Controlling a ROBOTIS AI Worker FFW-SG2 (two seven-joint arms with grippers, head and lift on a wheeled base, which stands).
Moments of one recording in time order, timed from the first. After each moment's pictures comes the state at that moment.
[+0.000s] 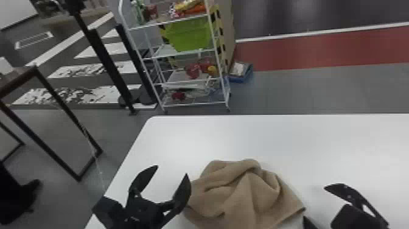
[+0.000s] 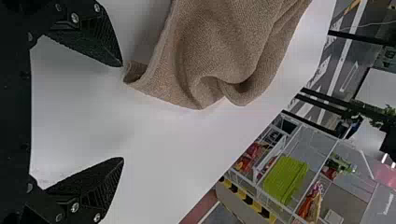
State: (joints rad) left arm 0.64 0.00 0.32 -2.00 0.13 -0.13 -0.40; right arm 0.39 0.00 0.19 -1.95 0.76 0.17 0.68
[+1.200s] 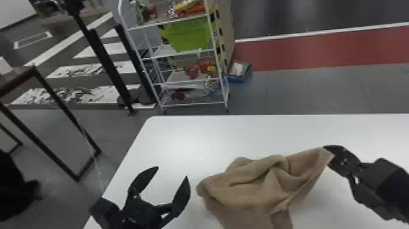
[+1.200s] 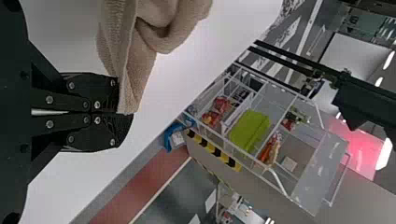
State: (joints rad) left arm 0.64 0.00 0.34 -2.00 0.13 -0.13 -0.48; right arm 0.29 0.00 0.12 -2.03 0.67 0.14 0.64
